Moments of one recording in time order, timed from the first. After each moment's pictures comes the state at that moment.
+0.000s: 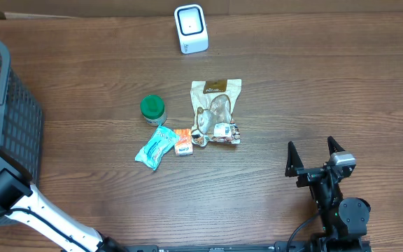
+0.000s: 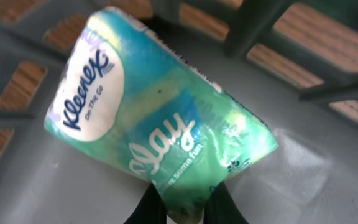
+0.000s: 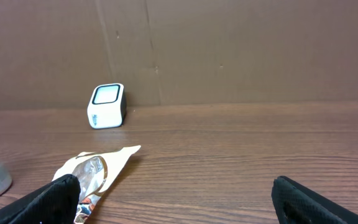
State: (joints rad) left arm 0.79 2.32 1.89 -0.71 -0.01 0.18; right arm 0.05 0.01 0.02 -0.03 -0.10 0.10
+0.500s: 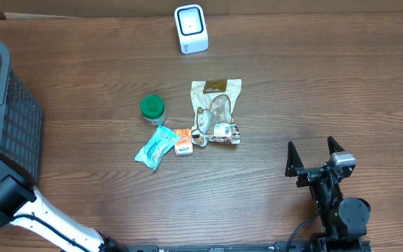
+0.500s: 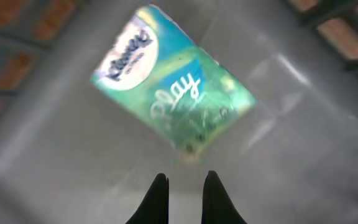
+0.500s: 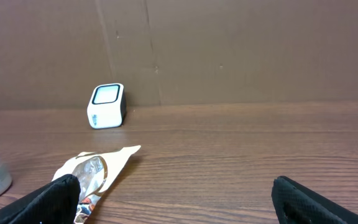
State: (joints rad) left arm 0.78 2.21 1.89 -0.94 -0.08 -0.03; right arm 0.05 0.01 0.02 -0.03 -0.10 0.10
